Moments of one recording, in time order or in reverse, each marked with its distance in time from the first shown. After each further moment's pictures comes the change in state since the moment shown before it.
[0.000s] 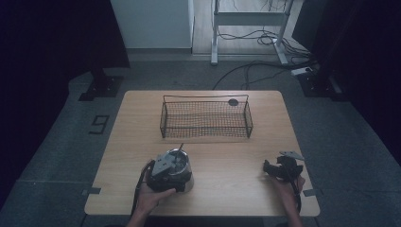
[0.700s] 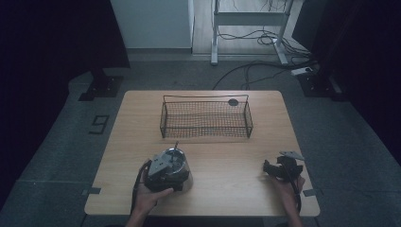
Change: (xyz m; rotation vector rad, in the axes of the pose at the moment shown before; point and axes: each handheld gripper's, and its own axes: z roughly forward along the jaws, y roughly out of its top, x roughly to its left) left arm 0.003 0.001 -0.008 -0.031 0.016 -0.018; right arm 0.000 0.000 0.000 0.000 0.000 0.000
